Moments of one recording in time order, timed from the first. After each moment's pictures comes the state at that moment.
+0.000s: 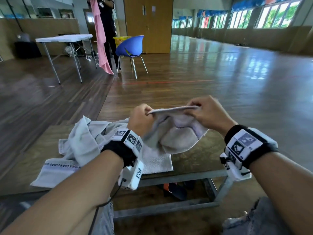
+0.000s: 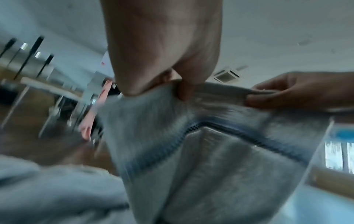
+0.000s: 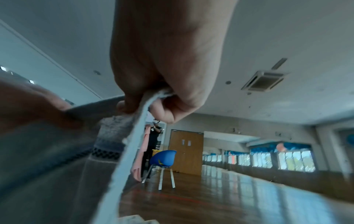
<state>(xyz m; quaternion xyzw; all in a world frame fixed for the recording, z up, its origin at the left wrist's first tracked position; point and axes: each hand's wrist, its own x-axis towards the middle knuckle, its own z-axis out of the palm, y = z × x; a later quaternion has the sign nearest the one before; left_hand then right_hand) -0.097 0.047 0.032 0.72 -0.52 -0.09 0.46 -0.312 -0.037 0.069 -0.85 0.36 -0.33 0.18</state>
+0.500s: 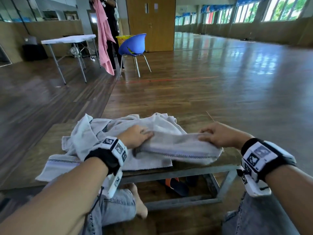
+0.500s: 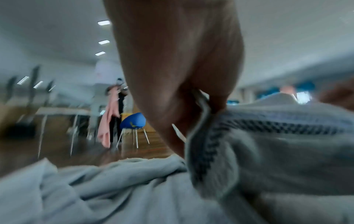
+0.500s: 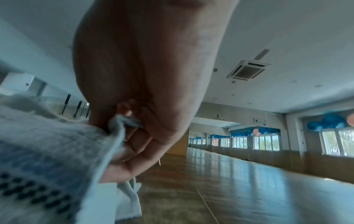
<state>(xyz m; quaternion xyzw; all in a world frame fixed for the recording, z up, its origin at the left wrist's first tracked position) -0.087 0.079 -0.003 0.75 -0.59 -0.22 0.20 -0.375 -0.047 0.010 -0.89 0.37 -0.05 0.28</state>
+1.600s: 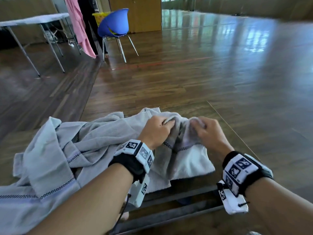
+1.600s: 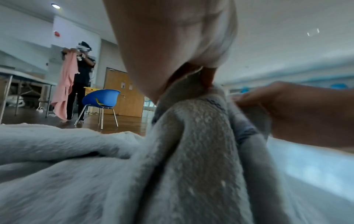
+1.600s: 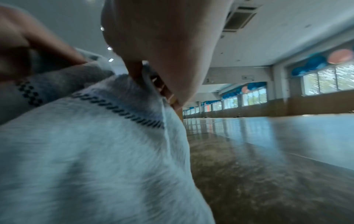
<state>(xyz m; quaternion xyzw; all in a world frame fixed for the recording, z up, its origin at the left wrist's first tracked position) -0.123 -0.074 -0.067 0.64 -0.61 -0.24 0.40 -0.306 -0.135 -0.095 -0.73 0.46 -0.38 0.34</state>
